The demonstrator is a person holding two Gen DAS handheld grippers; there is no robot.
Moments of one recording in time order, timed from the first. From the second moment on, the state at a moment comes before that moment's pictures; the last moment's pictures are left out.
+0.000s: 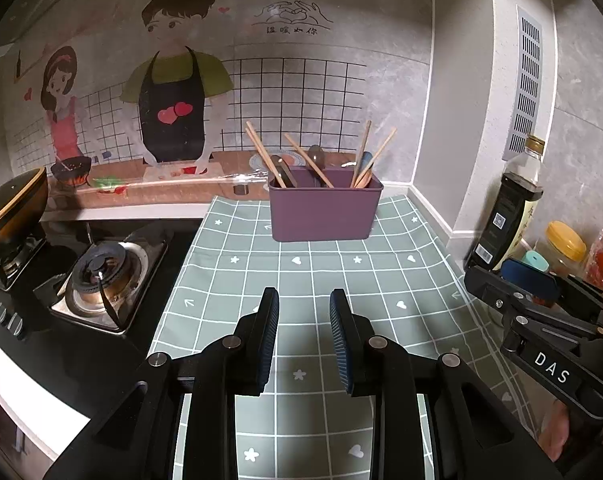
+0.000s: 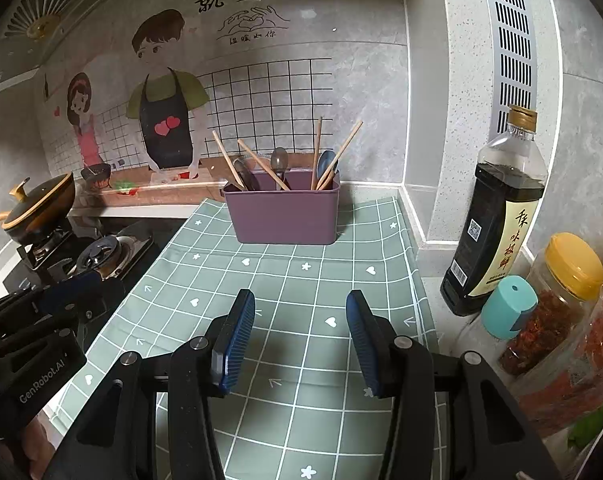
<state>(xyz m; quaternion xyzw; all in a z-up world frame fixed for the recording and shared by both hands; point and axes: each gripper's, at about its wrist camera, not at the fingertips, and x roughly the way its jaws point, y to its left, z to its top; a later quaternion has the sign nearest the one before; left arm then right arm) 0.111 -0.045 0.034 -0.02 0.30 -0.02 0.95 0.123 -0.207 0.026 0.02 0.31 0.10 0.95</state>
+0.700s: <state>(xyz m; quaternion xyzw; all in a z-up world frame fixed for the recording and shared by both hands) 0.112 -0.040 0.029 -0.03 0.31 -0.02 0.95 0.124 -0.208 0.024 0.02 0.31 0.09 0.95</state>
